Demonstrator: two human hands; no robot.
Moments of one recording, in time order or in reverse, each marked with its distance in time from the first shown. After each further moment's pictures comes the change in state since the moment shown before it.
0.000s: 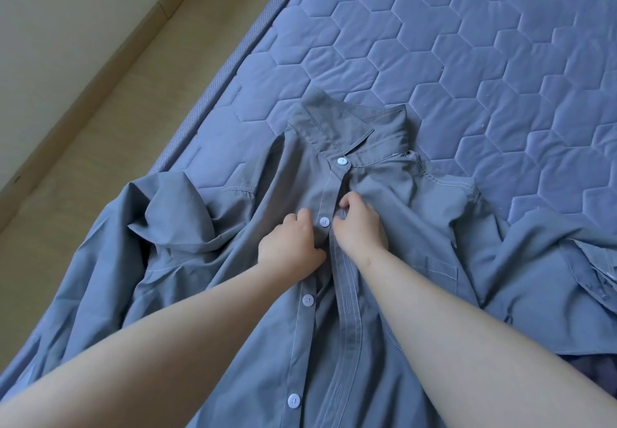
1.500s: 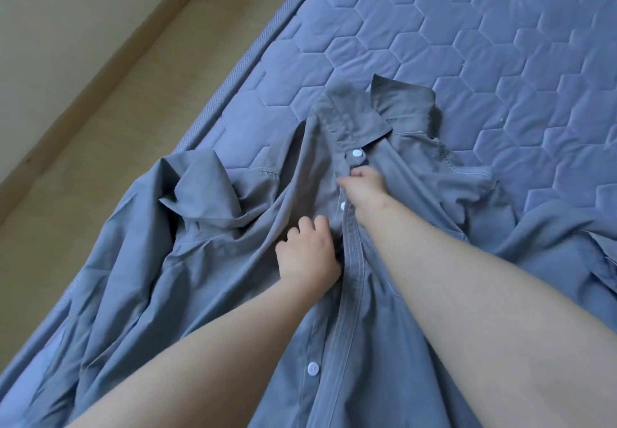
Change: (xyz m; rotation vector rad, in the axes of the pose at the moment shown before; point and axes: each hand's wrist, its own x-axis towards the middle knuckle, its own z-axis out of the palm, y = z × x) left_hand -0.033 -0.011 0.026 0.144 0.096 -0.017; right_hand 0.026 -0.031 0.025 0.543 0.068 0.174
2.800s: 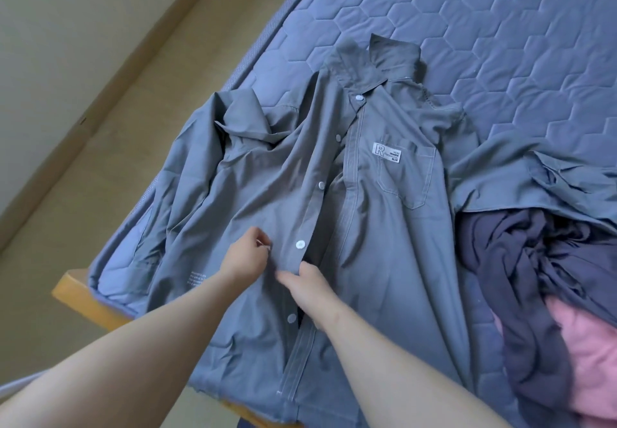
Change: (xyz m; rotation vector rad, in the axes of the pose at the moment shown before) left_hand -0.173 -0.118 0.034 -0.789 -0.113 -0.323; right_hand -0.278 0.155 0.007 -0.060 -0.593 0.211
